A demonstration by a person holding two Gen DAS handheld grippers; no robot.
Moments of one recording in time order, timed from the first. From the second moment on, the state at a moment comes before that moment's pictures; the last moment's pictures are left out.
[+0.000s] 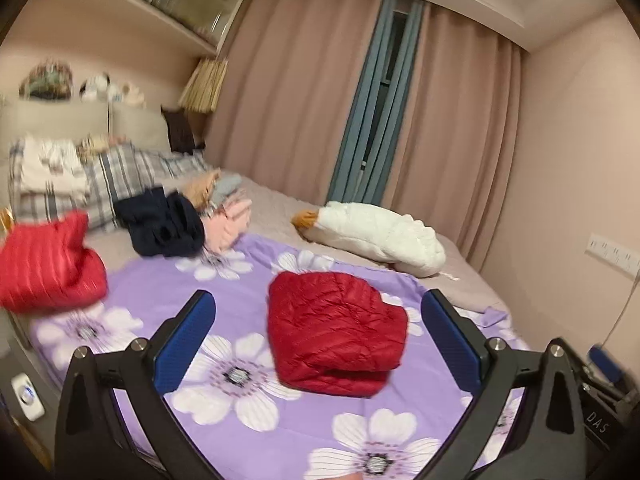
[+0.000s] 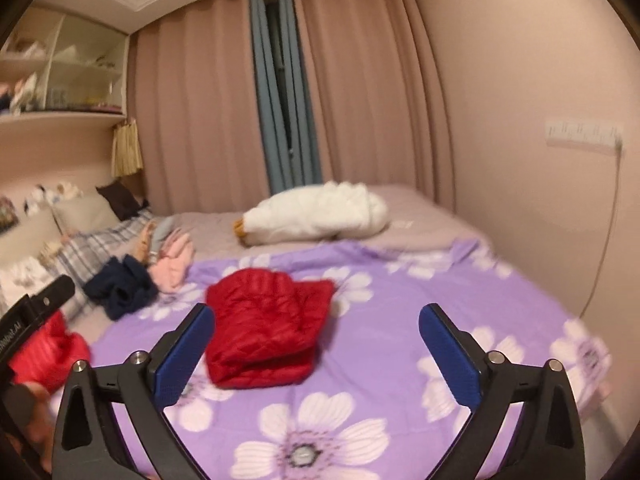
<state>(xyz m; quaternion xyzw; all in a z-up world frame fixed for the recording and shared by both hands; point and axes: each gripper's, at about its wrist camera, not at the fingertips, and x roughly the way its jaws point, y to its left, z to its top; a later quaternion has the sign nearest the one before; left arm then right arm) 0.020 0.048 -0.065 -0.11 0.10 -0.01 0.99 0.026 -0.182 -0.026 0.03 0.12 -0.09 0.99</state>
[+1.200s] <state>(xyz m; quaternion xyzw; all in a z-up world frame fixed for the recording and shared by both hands) -0.011 0.051 -0.070 -0.14 0.07 -0.01 0.99 -0.006 -0.185 -0.034 0.07 0.12 -0.13 0.98</state>
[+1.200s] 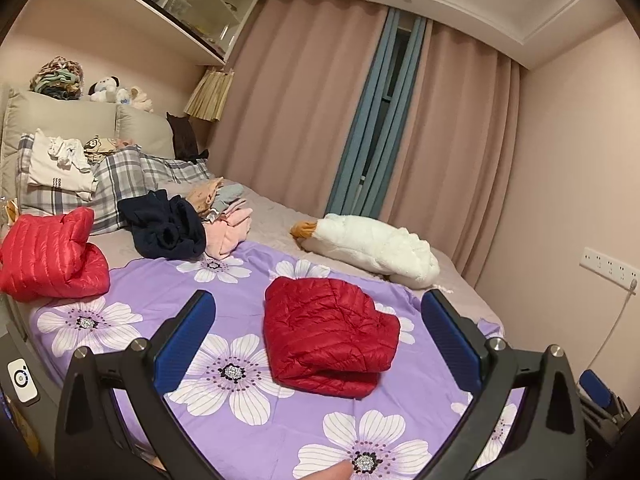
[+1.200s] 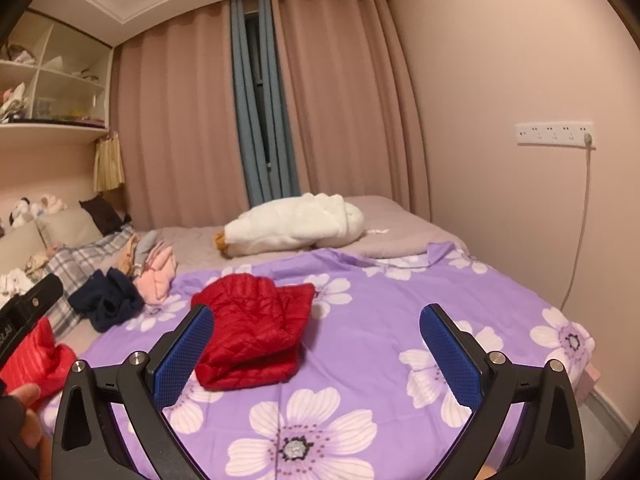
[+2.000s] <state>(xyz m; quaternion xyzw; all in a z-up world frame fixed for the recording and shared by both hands) -0.008 0.056 -0.069 -0.14 0.09 -0.01 0.99 0.001 -0.171 -0.036 0.04 0.13 -0.12 0.98</state>
